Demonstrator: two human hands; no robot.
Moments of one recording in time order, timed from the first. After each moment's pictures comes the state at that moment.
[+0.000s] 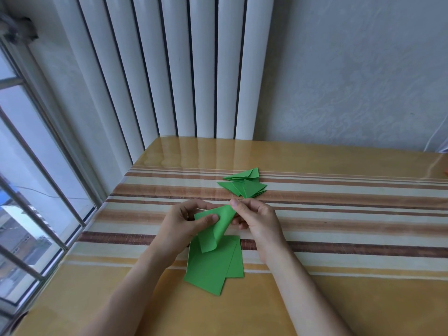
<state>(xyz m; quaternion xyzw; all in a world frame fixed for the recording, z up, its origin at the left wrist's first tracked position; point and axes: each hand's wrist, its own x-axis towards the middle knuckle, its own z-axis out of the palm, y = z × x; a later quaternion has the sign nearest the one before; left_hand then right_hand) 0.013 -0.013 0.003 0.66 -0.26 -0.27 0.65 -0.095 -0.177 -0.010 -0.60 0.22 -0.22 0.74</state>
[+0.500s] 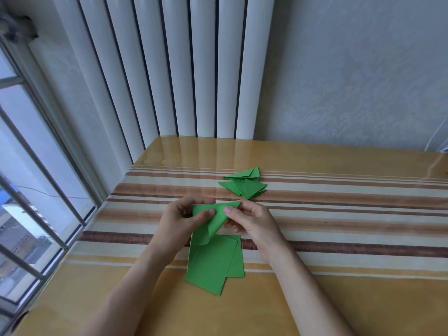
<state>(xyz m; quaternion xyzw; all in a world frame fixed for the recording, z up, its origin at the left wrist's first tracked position) 0.016 -0.011 0.001 0.66 -0.25 -0.24 0.67 -0.095 -0.176 -0.009 -0.65 0.18 -0.15 0.73</state>
